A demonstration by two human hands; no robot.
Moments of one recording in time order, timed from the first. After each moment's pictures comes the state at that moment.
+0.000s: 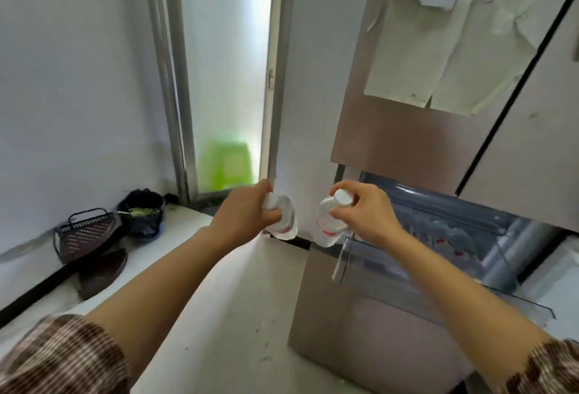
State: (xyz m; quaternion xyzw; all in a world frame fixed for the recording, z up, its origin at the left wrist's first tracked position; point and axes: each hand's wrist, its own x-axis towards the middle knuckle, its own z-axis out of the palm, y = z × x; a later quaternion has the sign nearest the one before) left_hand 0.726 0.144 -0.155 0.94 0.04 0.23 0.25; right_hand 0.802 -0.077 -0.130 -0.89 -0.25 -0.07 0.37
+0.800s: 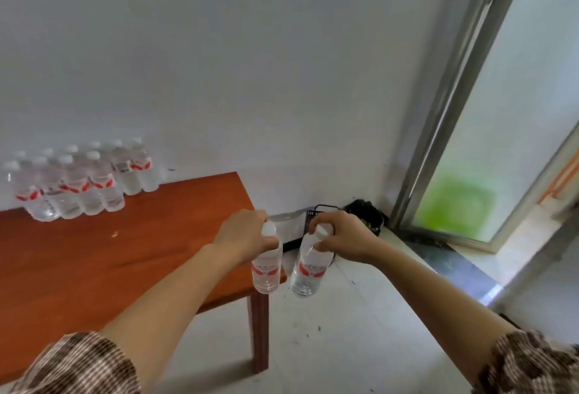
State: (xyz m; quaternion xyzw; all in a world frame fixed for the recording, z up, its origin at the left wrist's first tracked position) left_hand 0.372 0.601 -0.201 0.88 0.44 0.13 0.13; right_hand 0.572 0.507 -0.191 -0.72 -0.63 0.19 0.22
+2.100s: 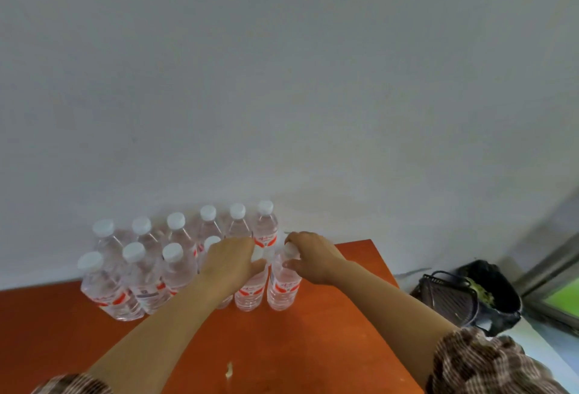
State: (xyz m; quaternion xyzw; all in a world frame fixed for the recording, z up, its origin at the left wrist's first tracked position) left_hand 0.084 1.120 -0.252 0.83 0.54 0.09 0.06; right_hand 0.268 1.102 -0.248 -0.65 -0.74 0.15 0.06
